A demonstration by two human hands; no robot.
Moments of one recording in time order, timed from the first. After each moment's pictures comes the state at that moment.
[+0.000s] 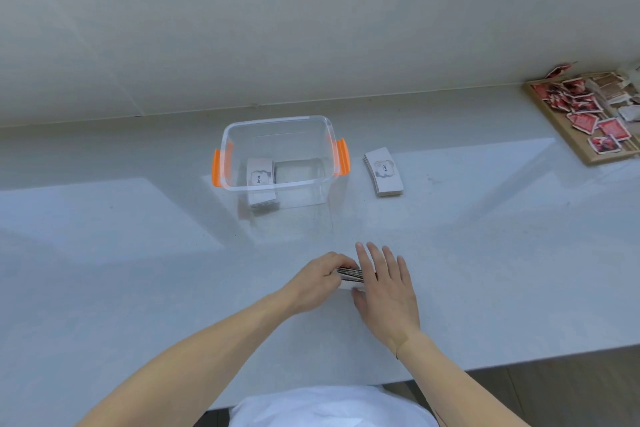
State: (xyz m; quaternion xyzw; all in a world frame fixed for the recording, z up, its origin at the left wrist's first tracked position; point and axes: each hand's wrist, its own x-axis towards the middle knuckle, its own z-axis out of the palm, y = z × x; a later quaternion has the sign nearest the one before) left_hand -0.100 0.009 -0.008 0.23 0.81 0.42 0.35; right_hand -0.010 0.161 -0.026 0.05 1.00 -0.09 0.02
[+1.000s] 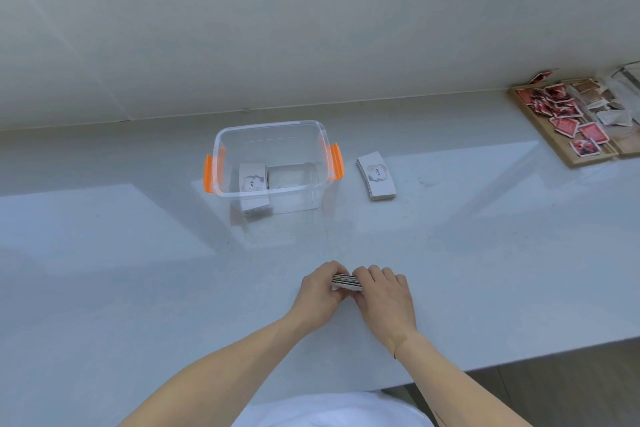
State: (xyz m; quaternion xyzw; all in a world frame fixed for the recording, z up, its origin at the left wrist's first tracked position) left_hand -0.076 0.025 -0.027 0.12 0.83 0.47 0.27; right_hand -0.014 0.163 -0.021 0.06 0.99 -0.09 0.03
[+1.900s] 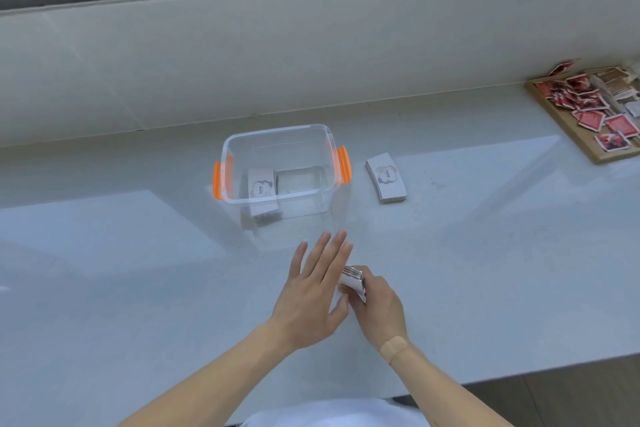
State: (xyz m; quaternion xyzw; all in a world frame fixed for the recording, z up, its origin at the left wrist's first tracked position) left_hand -0.080 -0.010 0.013 0.39 0.90 0.19 0.00; right_hand -0.022 0.138 -0.019 0.16 0.88 -0.45 0.03
